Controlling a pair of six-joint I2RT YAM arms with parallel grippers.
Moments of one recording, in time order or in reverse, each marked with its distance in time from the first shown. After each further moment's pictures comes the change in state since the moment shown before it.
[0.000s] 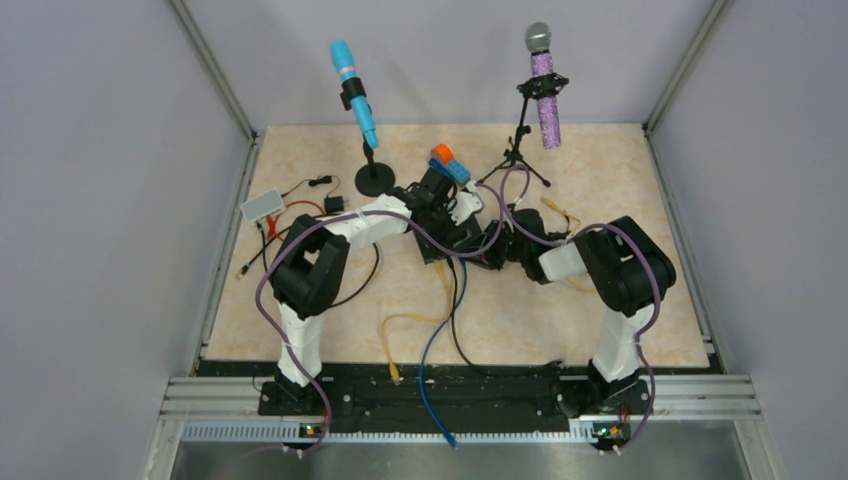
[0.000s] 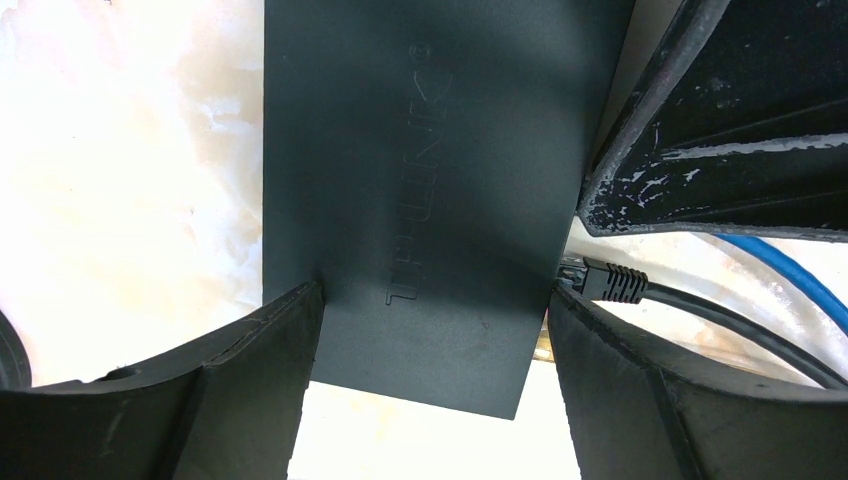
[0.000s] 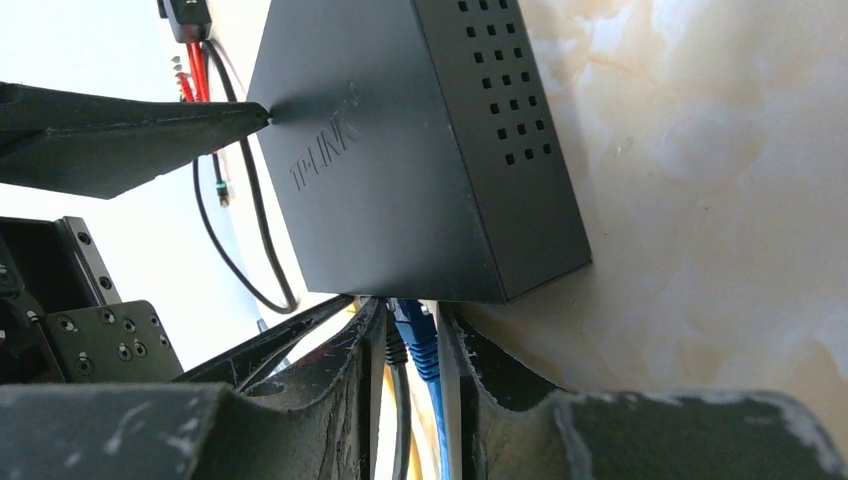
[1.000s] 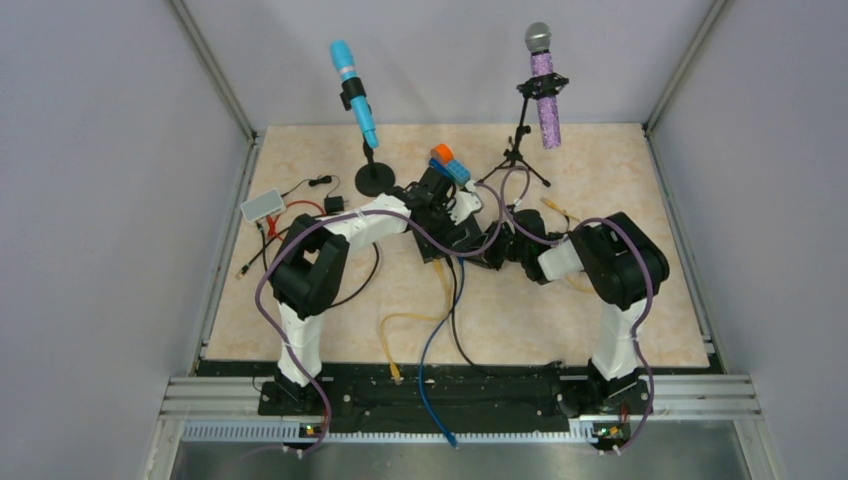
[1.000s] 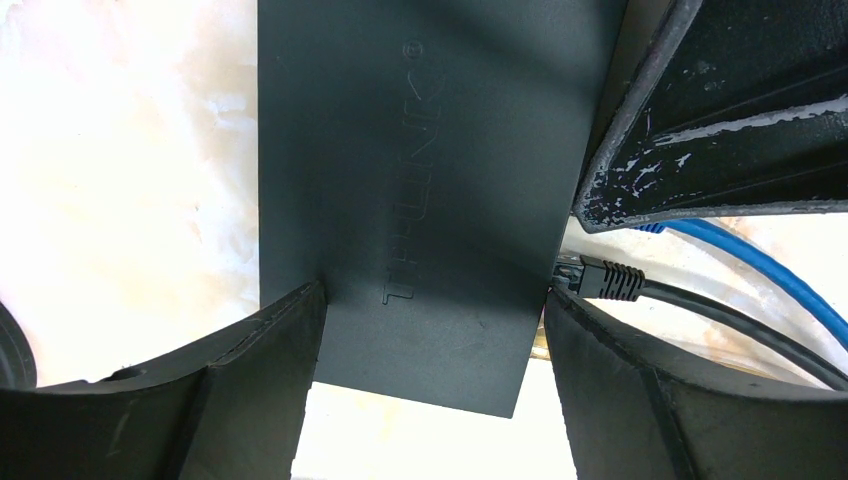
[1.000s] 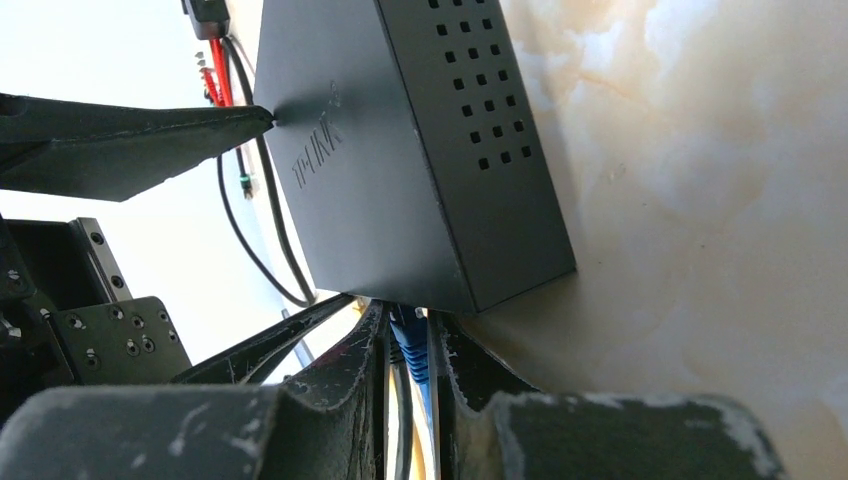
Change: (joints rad) left arm 0.000 0.000 0.000 -0.002 0.000 0.006; right arm -0.011 0.060 0.003 0.085 -0.063 0.055
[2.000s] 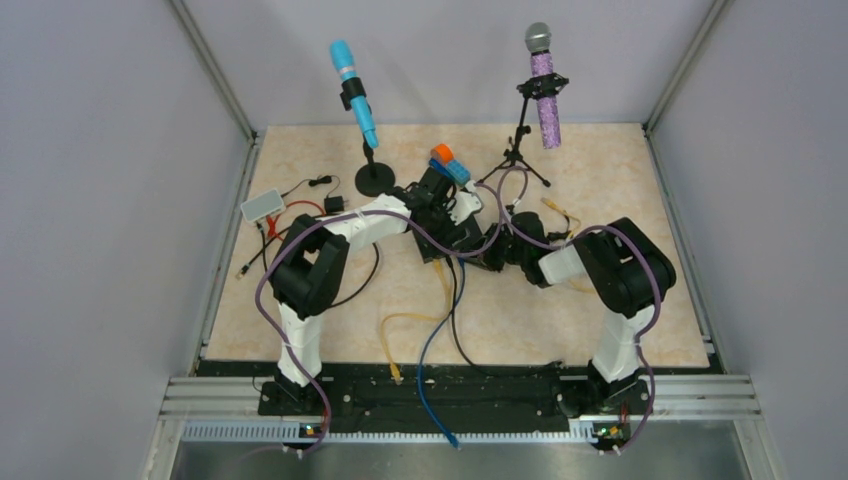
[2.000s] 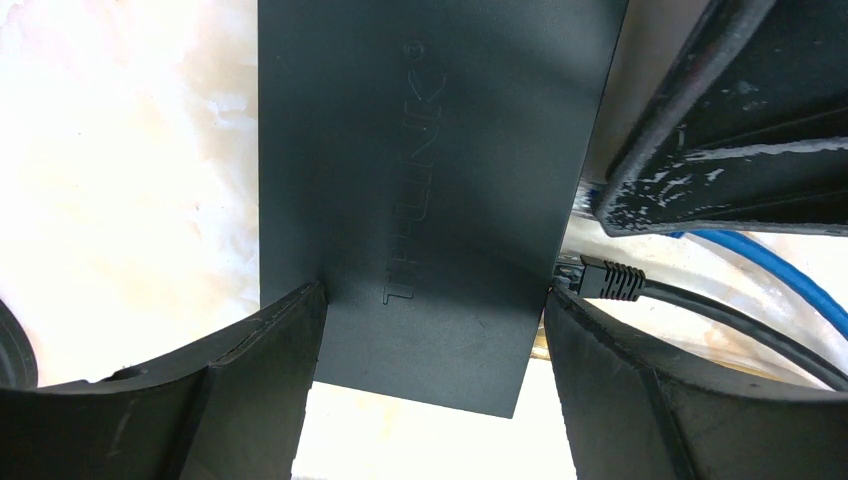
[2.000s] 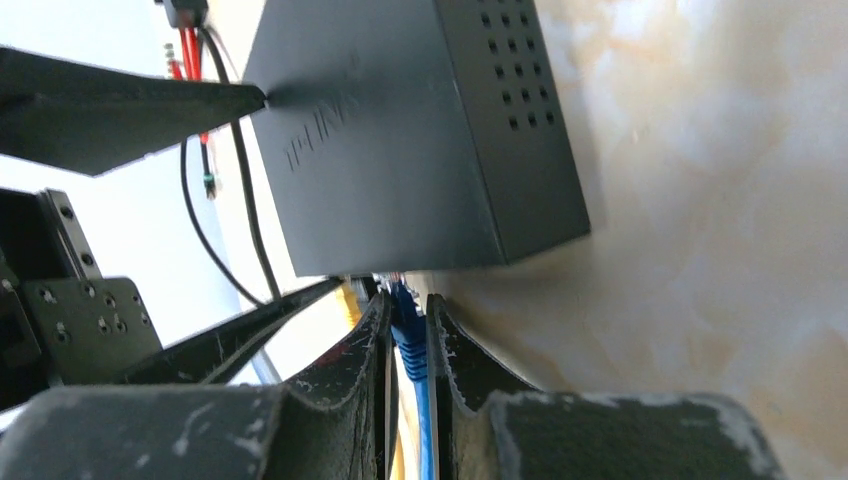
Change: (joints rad) left arm 0.000 0.000 0.000 0.000 -0.004 0.000; right arm 0.029 -0.062 -0.019 -0.052 0.087 -0.100
